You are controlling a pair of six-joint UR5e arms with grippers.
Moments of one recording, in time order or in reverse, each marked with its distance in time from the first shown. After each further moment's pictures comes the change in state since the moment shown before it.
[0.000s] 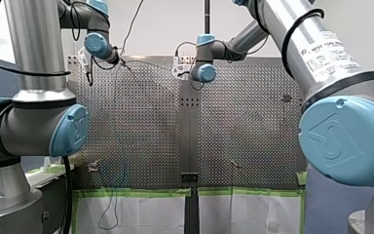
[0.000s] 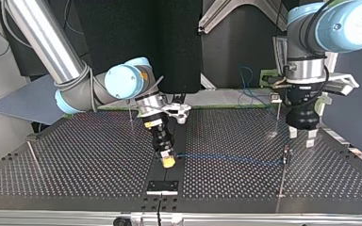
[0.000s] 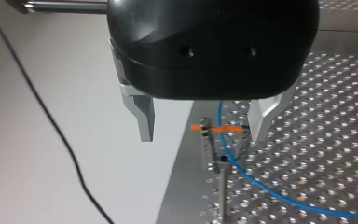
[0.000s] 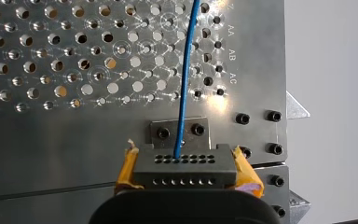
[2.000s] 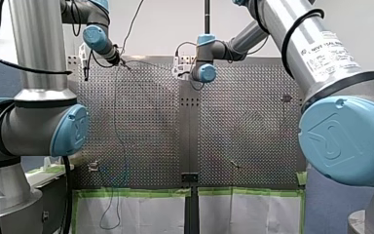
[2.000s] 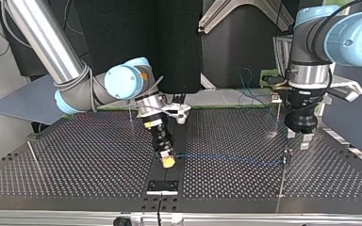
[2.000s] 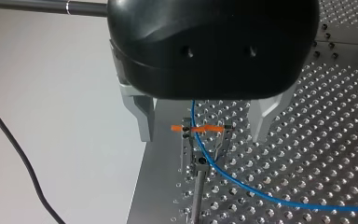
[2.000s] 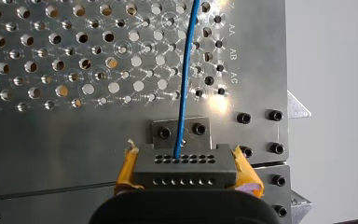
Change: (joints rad) left arm 0.016 -0.031 0.085 -0.161 0.058 0.119; right arm -0.002 0.000 0.000 0.001 -0.003 0.003
